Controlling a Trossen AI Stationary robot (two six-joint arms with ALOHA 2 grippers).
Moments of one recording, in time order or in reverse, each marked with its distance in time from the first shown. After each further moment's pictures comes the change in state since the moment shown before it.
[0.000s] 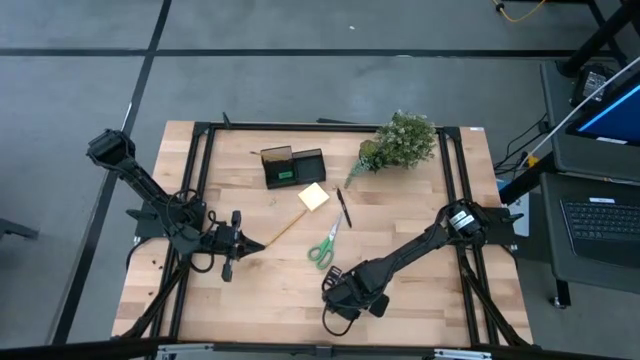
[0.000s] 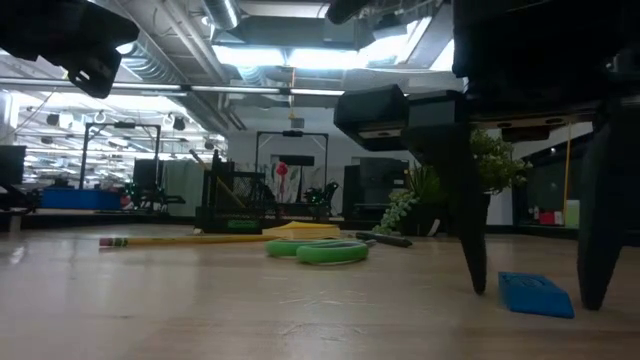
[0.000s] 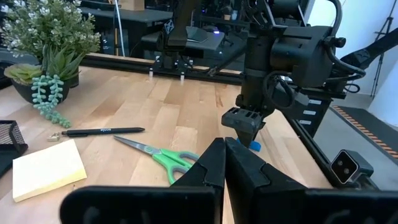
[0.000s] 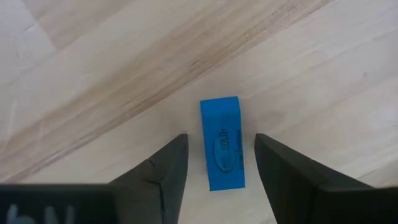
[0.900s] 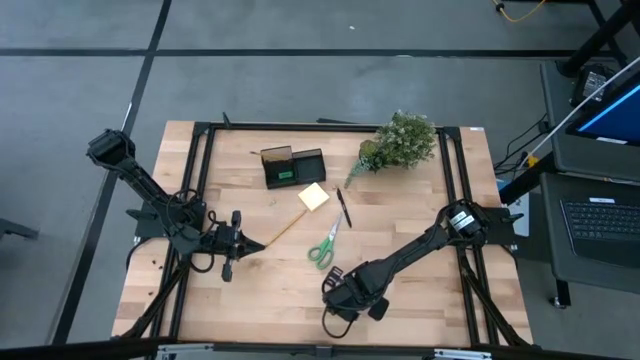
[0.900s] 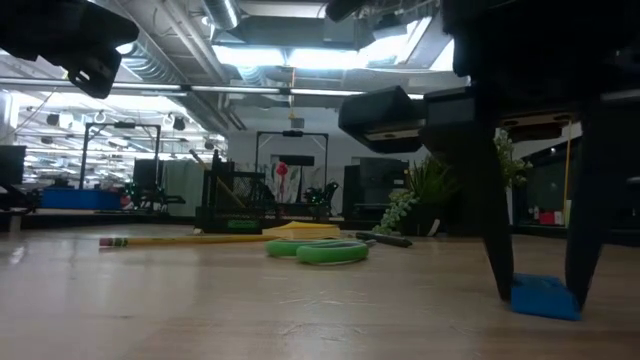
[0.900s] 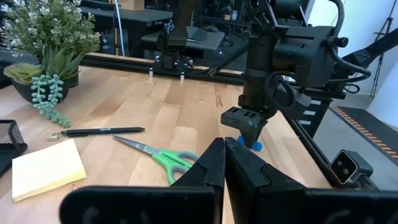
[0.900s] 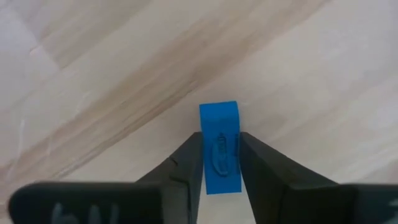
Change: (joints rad) left arm 0.000 0.000 0.000 0.000 0.001 -0.003; right arm 0.001 0.000 0.000 0.008 0.003 0.097
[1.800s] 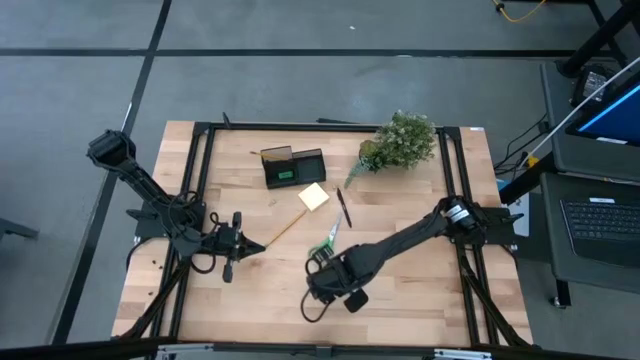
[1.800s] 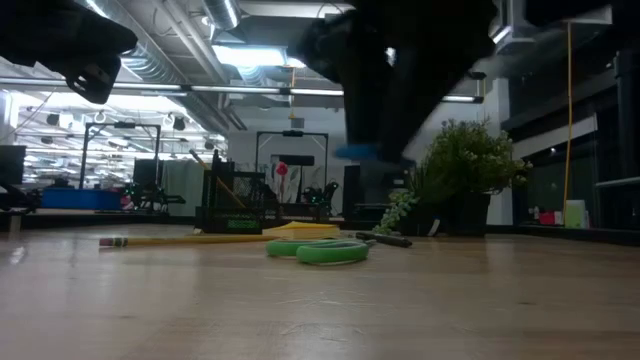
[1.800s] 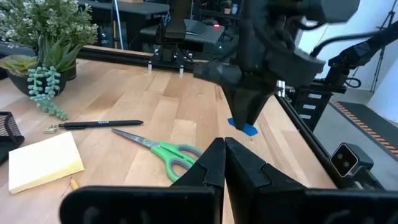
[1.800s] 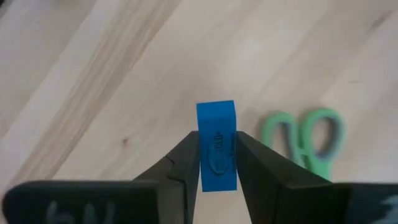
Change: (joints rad) left arm 0.000 0.024 0.000 -0.007 0.007 -0.024; right arm -0.094 0.003 0.252 -0.159 0.103 0.210
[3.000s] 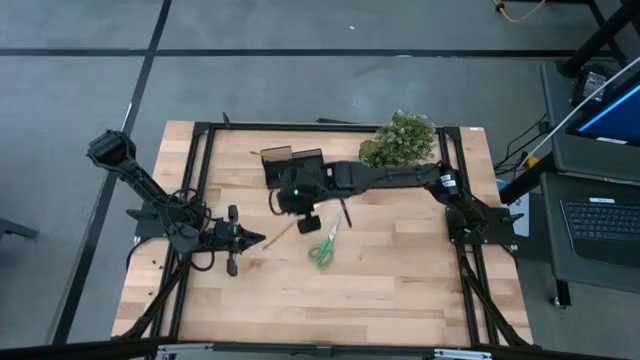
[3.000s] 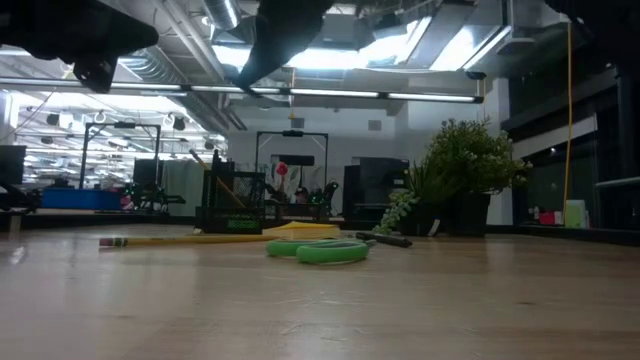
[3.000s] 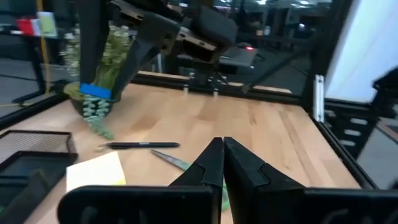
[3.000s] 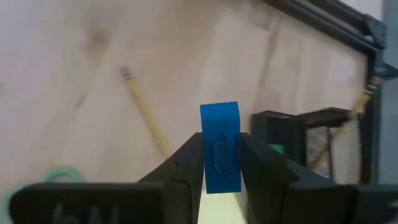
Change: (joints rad) left arm 0.000 -0.004 0.000 0.080 -0.173 0.095; right arm -0.408 -0.003 0.294 0.122 0.059 -0.163
